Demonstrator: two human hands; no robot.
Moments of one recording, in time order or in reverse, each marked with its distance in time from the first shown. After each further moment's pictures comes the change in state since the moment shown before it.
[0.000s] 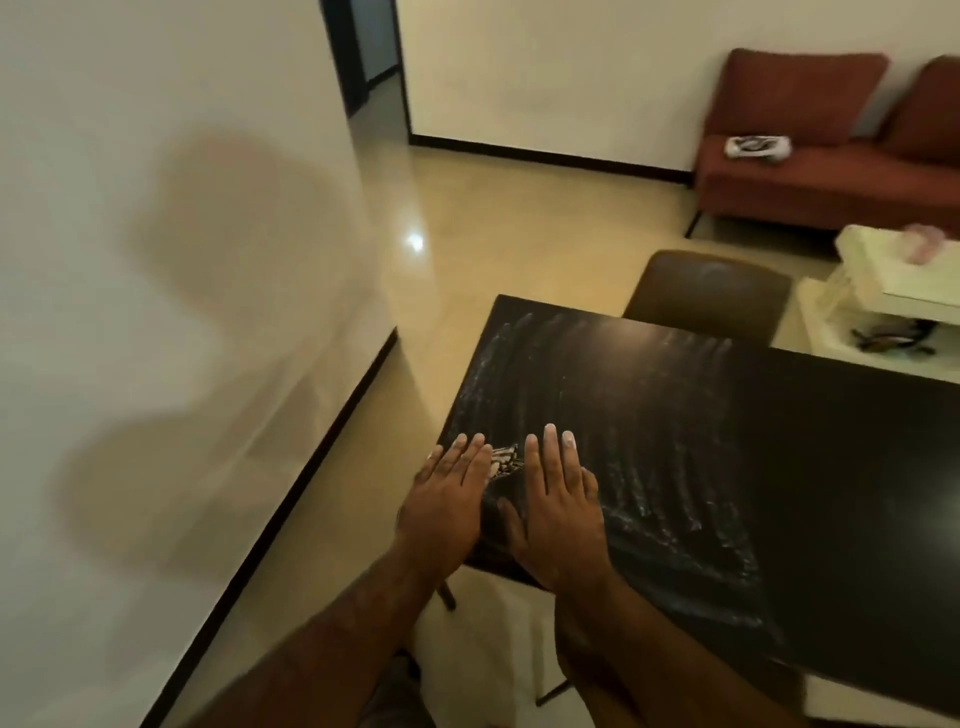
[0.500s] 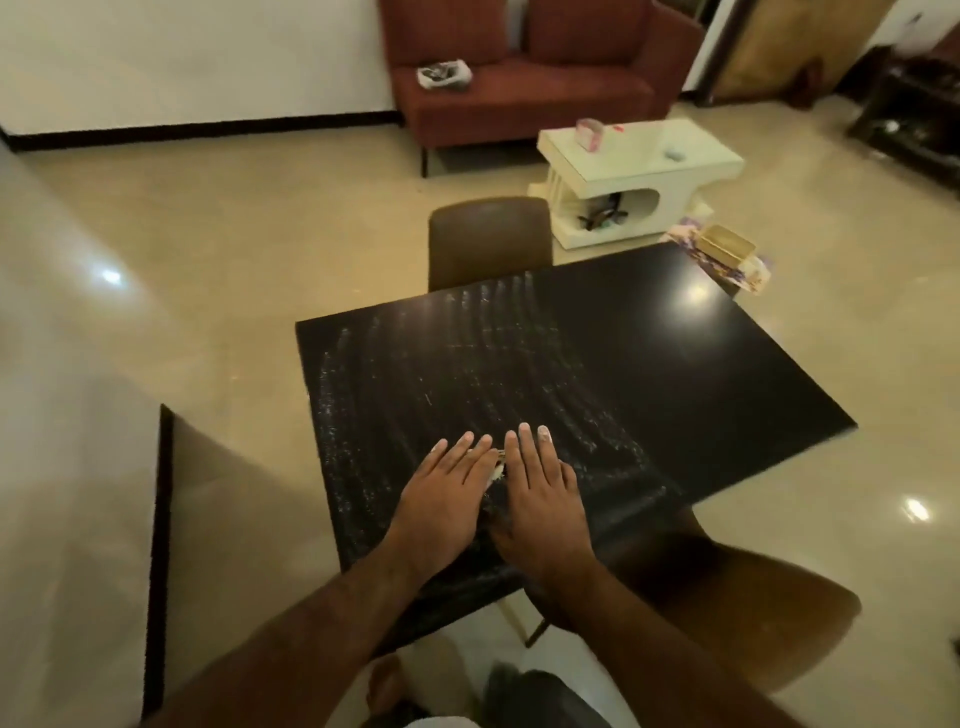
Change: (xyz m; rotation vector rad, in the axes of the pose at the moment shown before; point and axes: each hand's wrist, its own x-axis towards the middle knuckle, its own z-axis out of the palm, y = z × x) left_hand 0.145 0.003 0.018 -0.012 -0.291 0.735; right_hand 0.026 -0.001 -0.013 -0.021 -0.044 0.572
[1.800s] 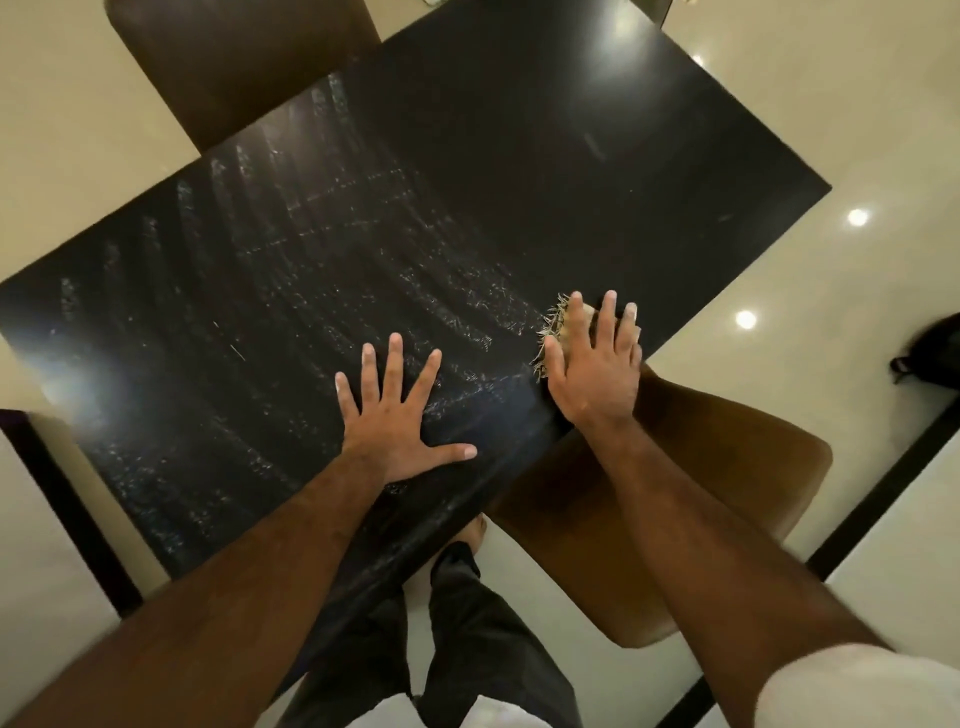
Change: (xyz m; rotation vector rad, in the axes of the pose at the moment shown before) left_hand 0.175 0.028 0.146 0.034 -0.570 -0.130; right_hand 0.058 0.264 0.103 0.072 0.056 0.705
